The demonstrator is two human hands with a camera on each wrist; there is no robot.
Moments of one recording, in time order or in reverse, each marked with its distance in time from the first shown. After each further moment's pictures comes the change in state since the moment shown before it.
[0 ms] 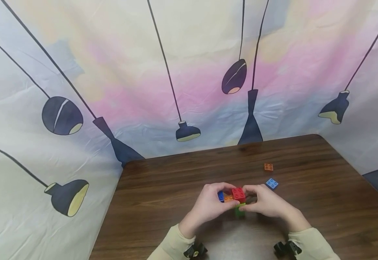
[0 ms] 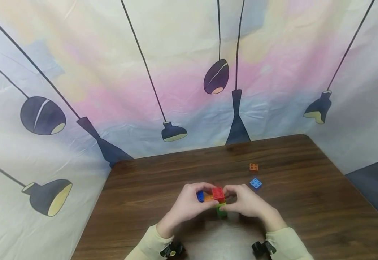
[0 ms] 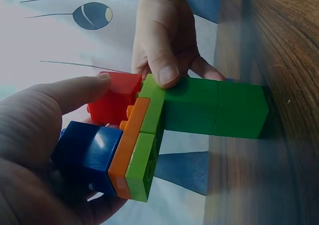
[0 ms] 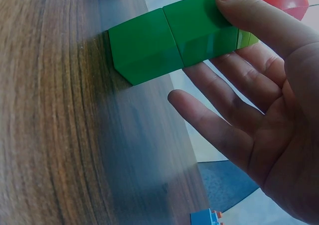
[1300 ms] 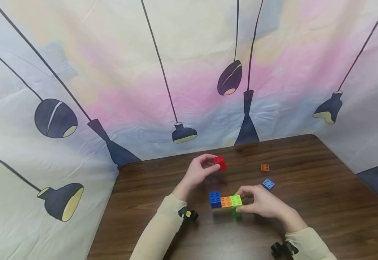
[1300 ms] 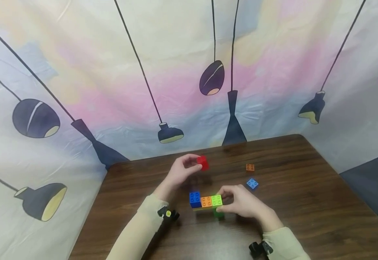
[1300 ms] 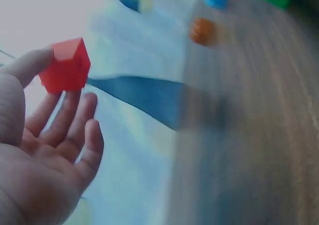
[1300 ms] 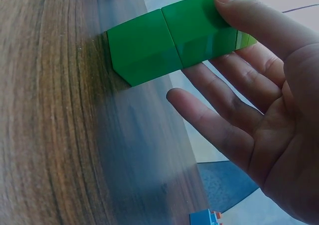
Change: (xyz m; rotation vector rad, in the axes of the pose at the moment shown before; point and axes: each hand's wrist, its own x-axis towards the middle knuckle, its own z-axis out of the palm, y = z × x) left_hand 0.077 -0.069 -0.040 -0.276 0.065 -0.146; right_hand 0.000 -0.001 -0.002 -0.021 -0.002 0.043
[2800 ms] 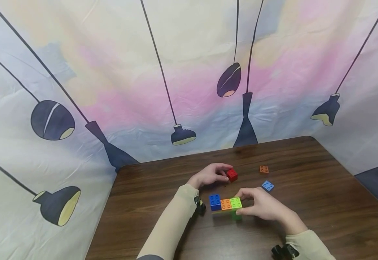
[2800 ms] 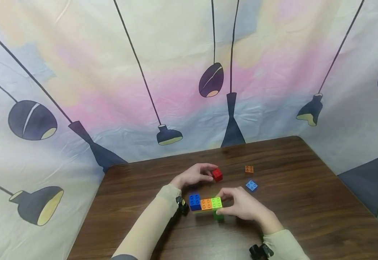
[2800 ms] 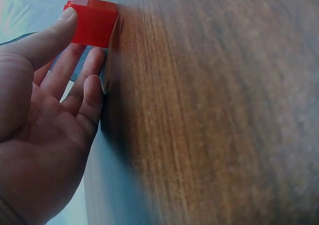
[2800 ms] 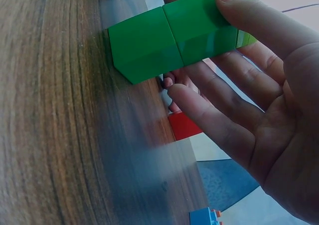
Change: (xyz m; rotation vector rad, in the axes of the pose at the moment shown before) left_hand 0.053 -0.059 0.029 0.163 -0.454 -0.044; right_hand 0.000 0.000 0.000 0.002 -0.008 0.002
